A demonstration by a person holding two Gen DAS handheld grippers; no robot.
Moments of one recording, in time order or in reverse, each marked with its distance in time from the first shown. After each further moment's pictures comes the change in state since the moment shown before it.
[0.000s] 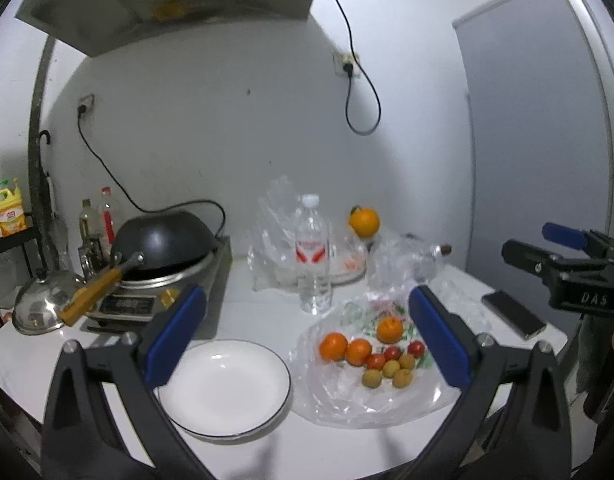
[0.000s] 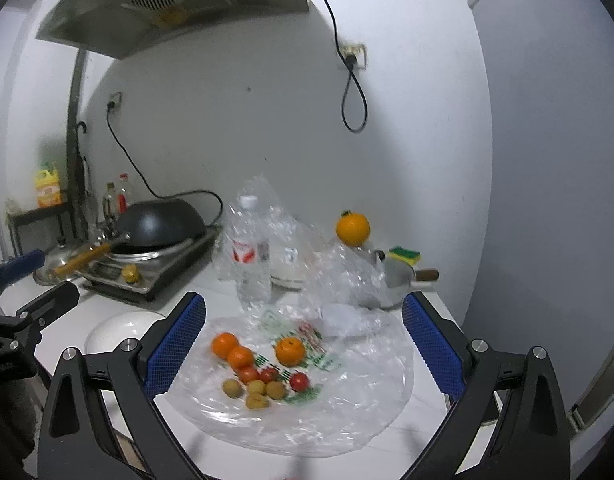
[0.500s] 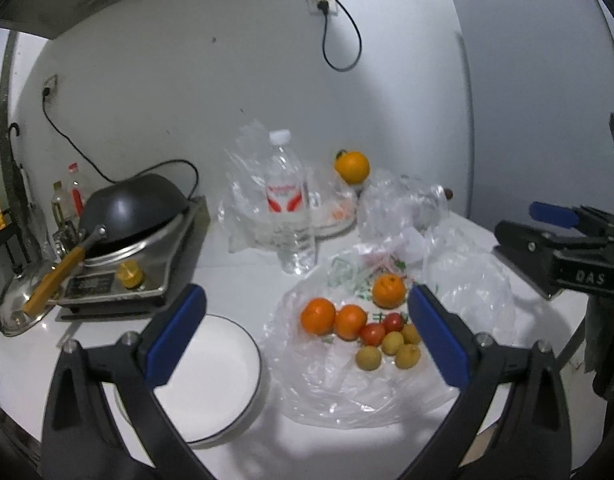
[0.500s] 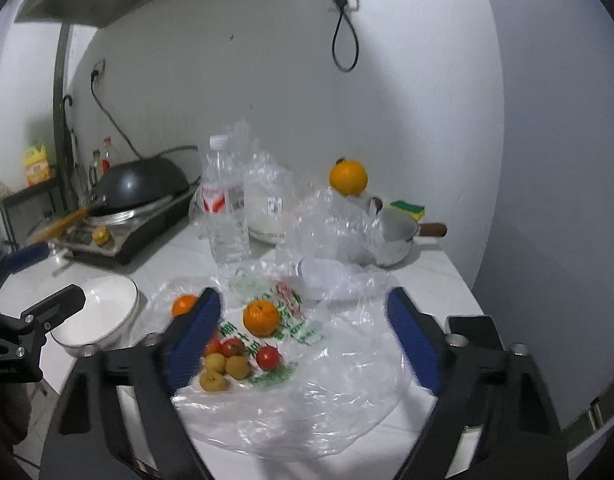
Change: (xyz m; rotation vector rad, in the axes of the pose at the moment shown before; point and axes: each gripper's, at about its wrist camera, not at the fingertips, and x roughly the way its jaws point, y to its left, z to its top) left arm 0.082 -0.032 -0.032 0.073 0.161 -0.029; right arm 0.073 -0.037 -0.036 0.011 0.153 0.029
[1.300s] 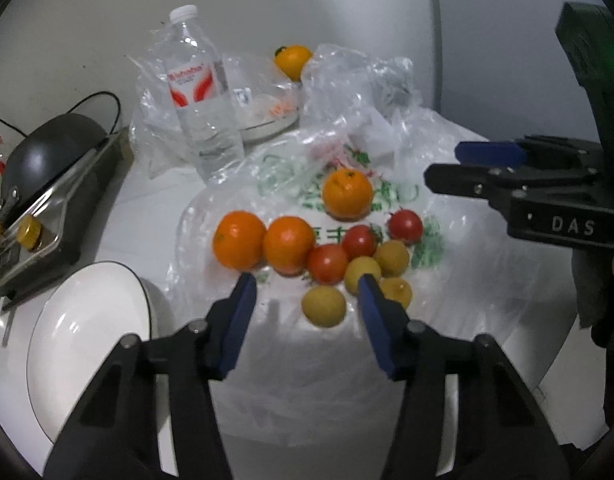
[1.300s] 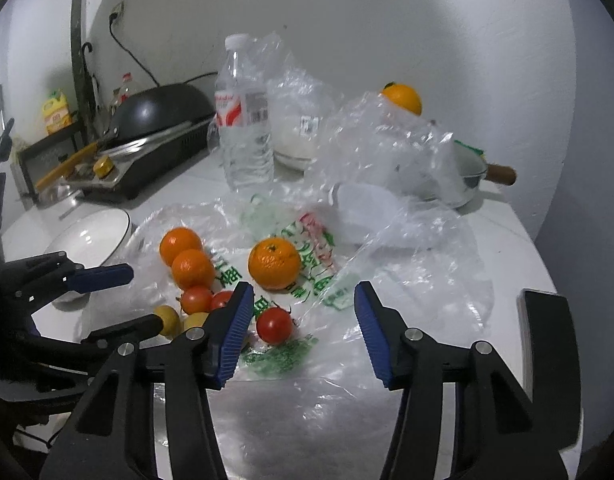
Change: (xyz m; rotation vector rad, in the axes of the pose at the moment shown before) left arm 0.098 -0.042 -0.046 0.111 0.299 -0.149; right arm 0.092 0.000 -0.033 -0.051 0.220 0.159
